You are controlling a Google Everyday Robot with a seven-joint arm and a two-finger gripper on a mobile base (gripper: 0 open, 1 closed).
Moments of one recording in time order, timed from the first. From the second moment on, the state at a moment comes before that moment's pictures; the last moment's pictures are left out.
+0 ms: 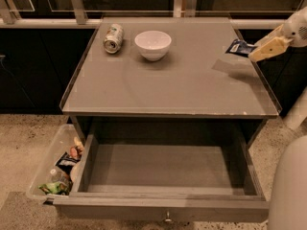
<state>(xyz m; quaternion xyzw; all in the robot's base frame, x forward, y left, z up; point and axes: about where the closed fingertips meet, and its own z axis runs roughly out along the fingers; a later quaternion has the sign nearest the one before) 0.677 -0.337 0.913 -0.43 0.83 0.12 0.34</state>
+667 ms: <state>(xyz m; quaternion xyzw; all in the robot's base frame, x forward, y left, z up) 0.623 -0.320 1.016 -0.47 0.79 0.07 0.38</state>
